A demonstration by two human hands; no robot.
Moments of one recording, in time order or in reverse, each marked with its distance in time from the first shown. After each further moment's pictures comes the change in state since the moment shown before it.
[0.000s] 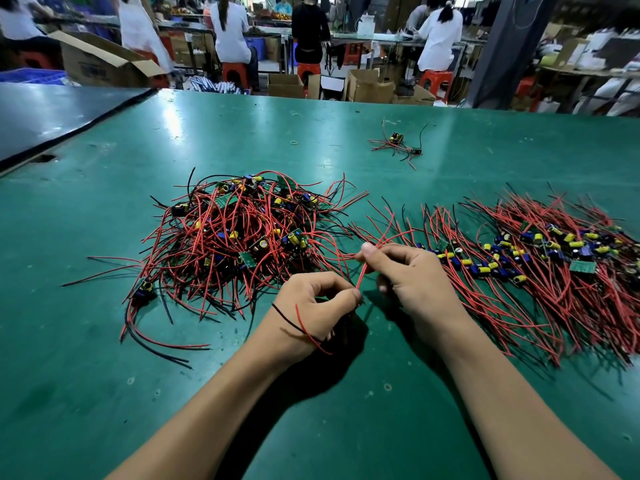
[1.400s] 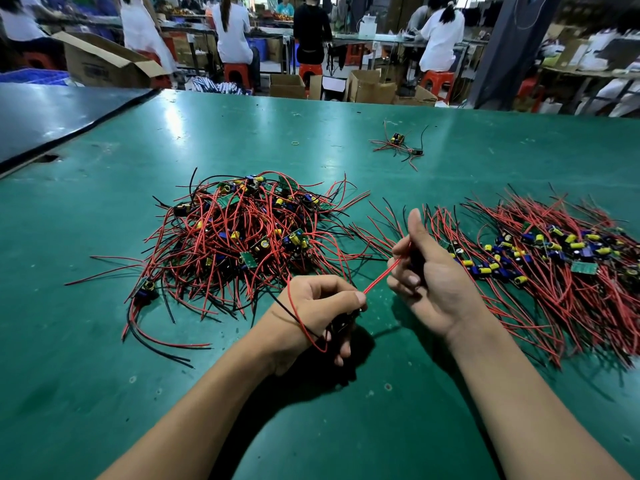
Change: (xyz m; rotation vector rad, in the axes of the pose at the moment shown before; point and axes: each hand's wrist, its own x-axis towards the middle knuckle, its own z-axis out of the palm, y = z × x) left_hand -0.007 0.011 -0.002 -0.390 -0.200 -0.238; right_hand 0.007 -0.010 -0.011 0.559 0.008 0.192
